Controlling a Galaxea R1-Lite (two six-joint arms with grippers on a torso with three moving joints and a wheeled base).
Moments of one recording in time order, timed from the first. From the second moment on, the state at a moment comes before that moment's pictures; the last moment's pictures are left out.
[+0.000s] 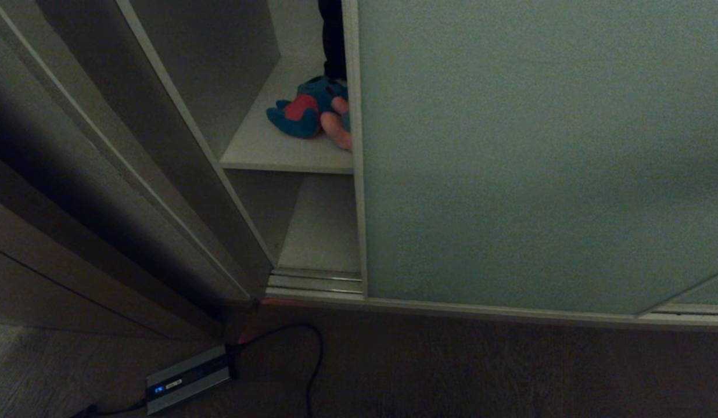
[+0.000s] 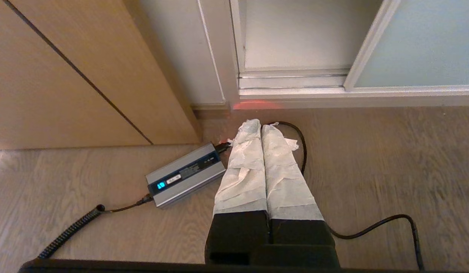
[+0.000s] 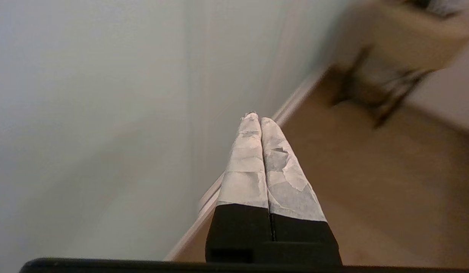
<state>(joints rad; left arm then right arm) 0.00 0.00 -0.01 0.02 -0.04 0.11 -1.00 1.13 -1.34 0.14 -0.09 0.27</state>
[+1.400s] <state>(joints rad) 0.00 0.00 -0.01 0.02 -0.04 0.11 -1.13 1.99 -1.92 0.05 0.69 0.37</state>
